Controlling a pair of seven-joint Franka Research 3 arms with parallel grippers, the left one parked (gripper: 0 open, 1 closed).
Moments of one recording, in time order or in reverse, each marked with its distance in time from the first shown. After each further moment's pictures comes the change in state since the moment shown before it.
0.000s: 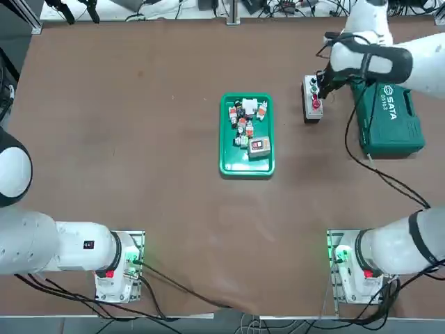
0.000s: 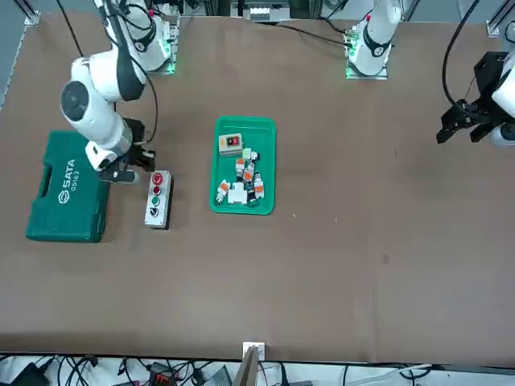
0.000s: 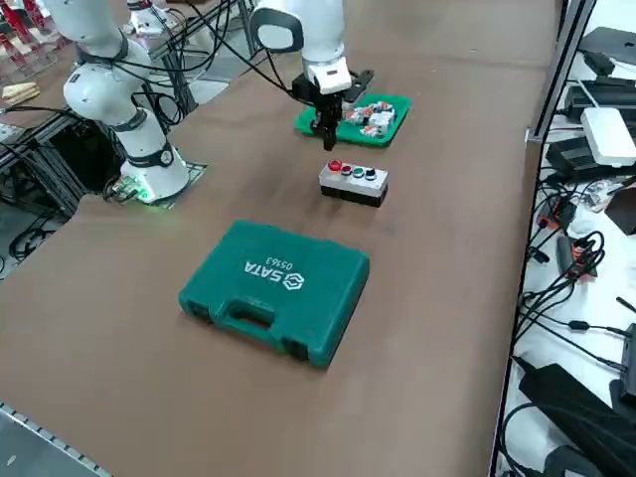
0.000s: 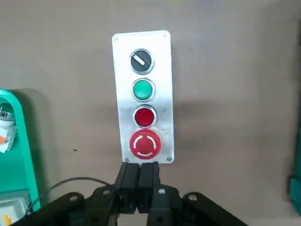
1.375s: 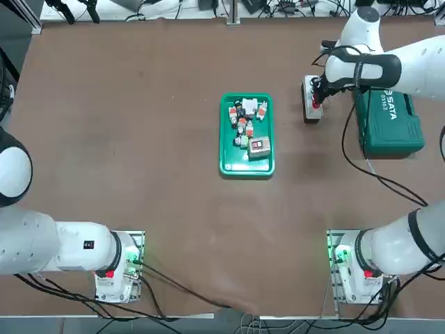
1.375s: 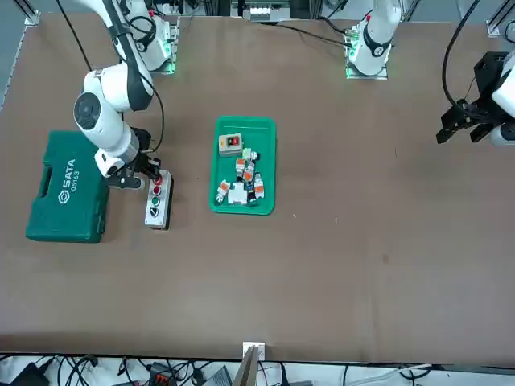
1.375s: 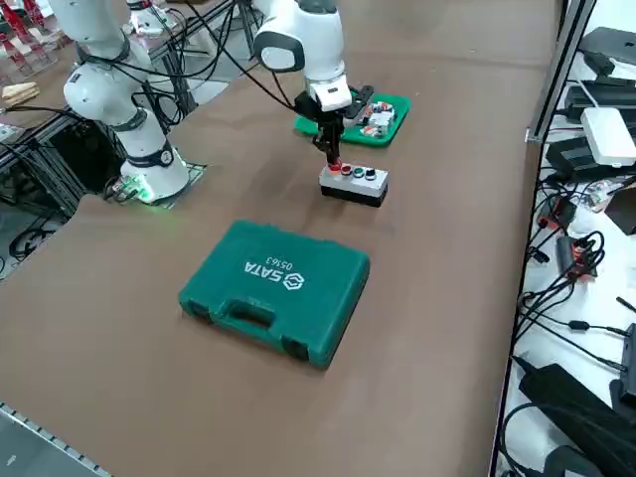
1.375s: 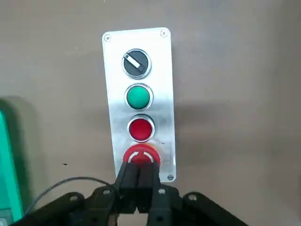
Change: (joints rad) arm 0.000 0.053 -0.001 -0.039 0.000 0.116 0.000
